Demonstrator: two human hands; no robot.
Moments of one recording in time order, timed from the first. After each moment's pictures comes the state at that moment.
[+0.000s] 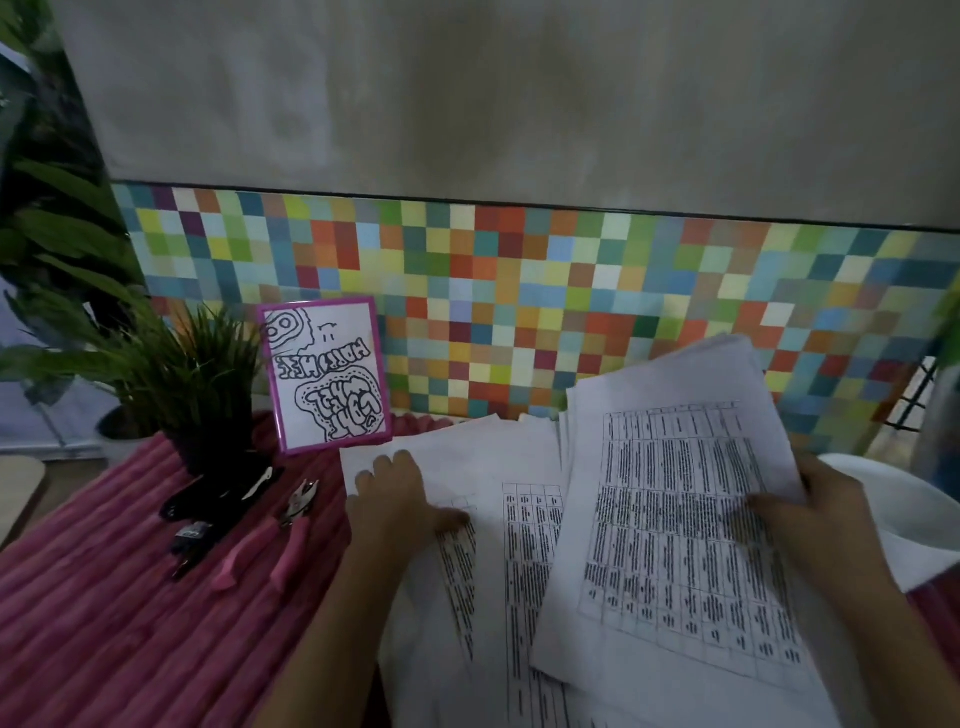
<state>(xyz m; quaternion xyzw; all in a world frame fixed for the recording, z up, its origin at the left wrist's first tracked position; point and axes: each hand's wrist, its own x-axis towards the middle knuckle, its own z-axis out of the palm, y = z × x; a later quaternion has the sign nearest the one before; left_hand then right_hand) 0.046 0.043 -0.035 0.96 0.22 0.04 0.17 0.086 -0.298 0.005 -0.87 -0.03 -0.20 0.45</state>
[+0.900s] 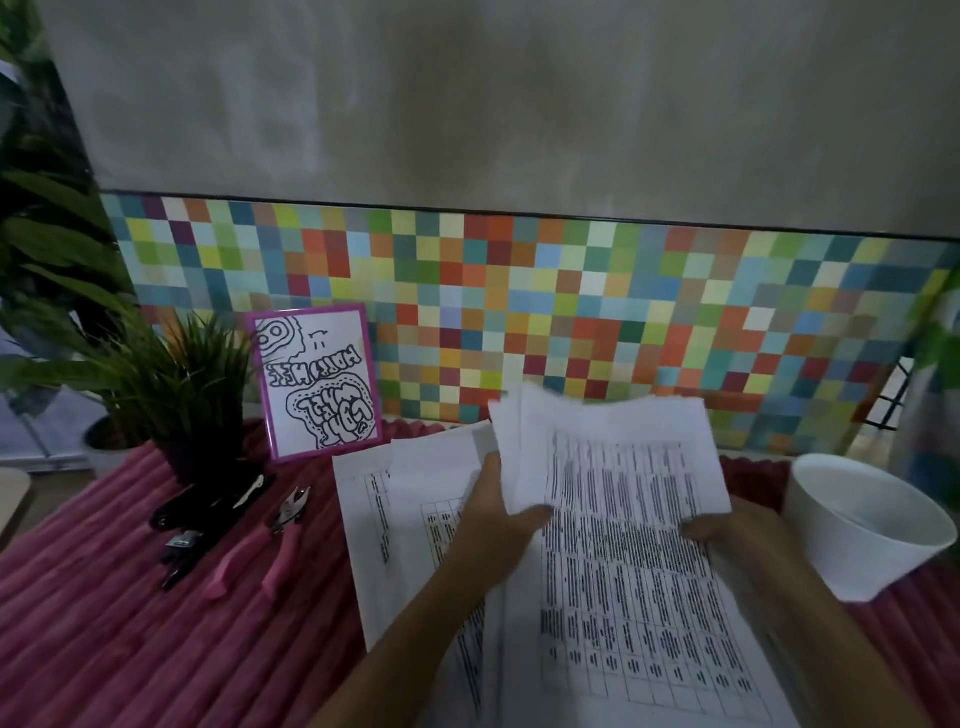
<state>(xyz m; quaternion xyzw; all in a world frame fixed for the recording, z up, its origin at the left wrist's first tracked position) 0.051 -0.039 -0.041 0.76 0.00 0.11 0.64 0.093 -0.273 -0.022 -0.67 0.10 0.03 0.74</state>
